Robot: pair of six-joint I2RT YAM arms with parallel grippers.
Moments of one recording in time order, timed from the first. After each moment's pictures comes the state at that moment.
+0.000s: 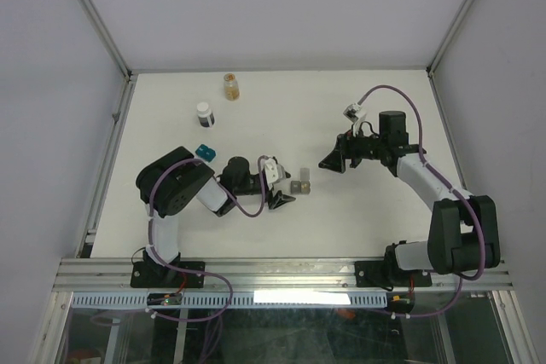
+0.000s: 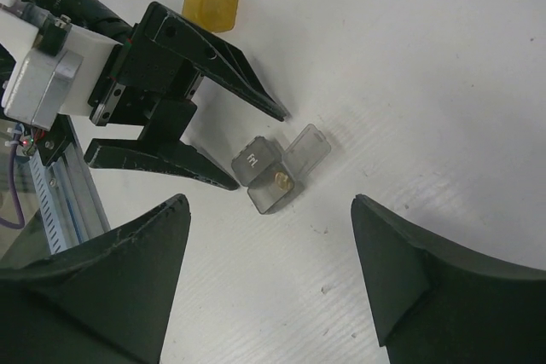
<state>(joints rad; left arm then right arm) -0.70 1.96 0.55 1.16 0.66 0.26 0.14 1.35 0.79 -0.20 -0.93 -0.09</state>
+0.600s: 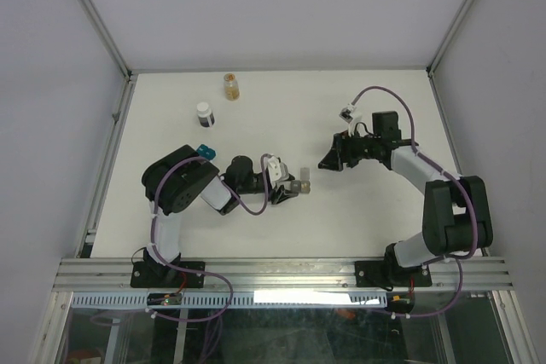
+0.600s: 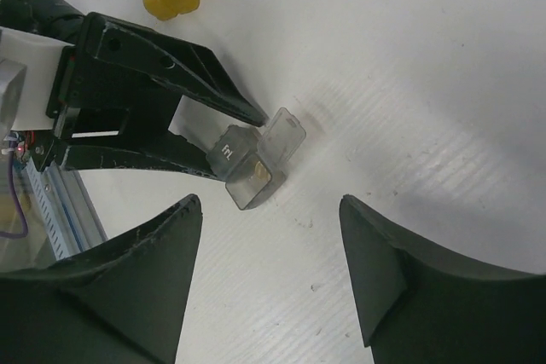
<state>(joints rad) -0.71 2.01 0.59 1.18 0.66 0.23 0.15 1.46 0.82 -0.22 -0.88 -0.07</state>
